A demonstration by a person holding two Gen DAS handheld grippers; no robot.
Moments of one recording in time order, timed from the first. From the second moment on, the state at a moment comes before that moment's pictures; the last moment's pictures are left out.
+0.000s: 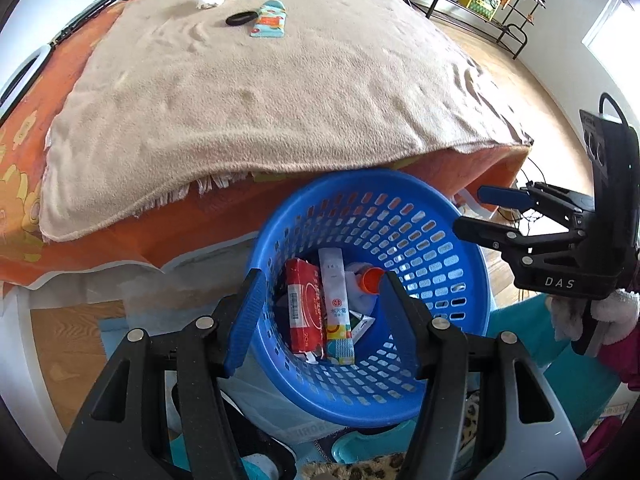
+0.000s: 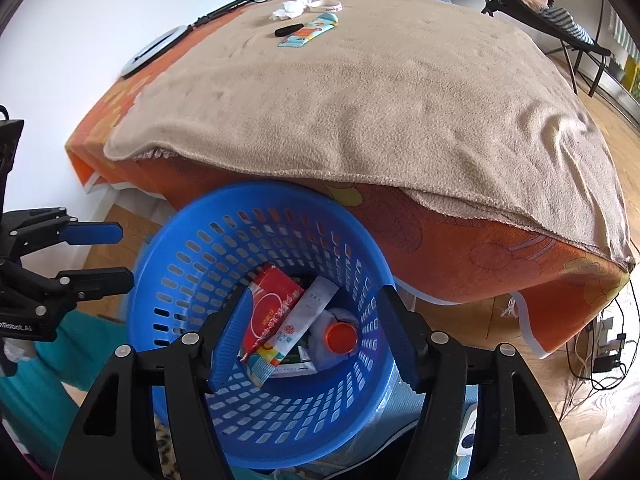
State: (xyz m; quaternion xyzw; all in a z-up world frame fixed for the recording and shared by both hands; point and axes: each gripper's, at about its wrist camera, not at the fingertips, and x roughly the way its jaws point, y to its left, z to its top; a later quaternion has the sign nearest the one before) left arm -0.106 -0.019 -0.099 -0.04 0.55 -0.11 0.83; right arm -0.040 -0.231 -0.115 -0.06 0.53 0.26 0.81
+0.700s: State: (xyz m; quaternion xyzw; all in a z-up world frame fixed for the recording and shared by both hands) left arm 0.041 0.049 -0.025 -0.06 0.45 -0.02 0.89; right arm 0.047 -0.220 -0.049 -0.01 0.45 0.26 0.86
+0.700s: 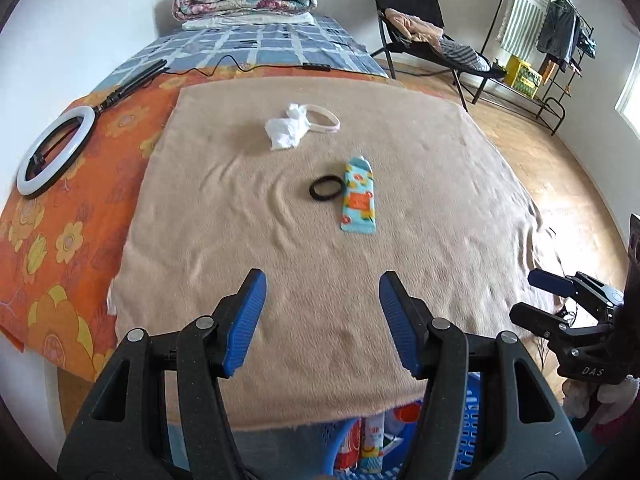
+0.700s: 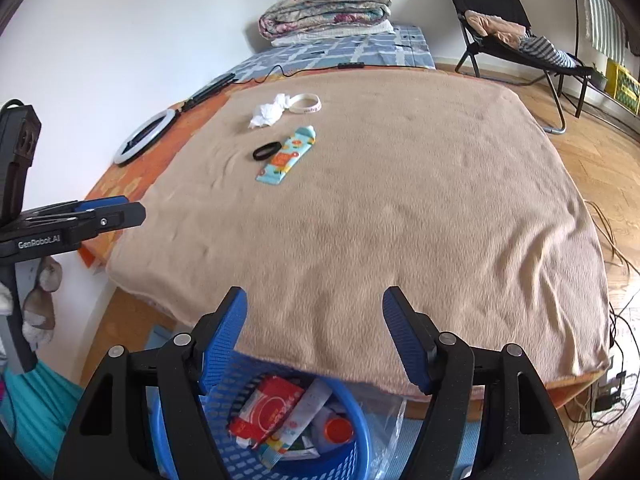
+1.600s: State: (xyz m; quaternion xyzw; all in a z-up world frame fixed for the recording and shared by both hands) left arm 0.227 0.088 -0.083 -0.10 0.45 0.01 0.89; right arm 0.237 -0.128 -0.085 0.05 0.47 0.29 0.83
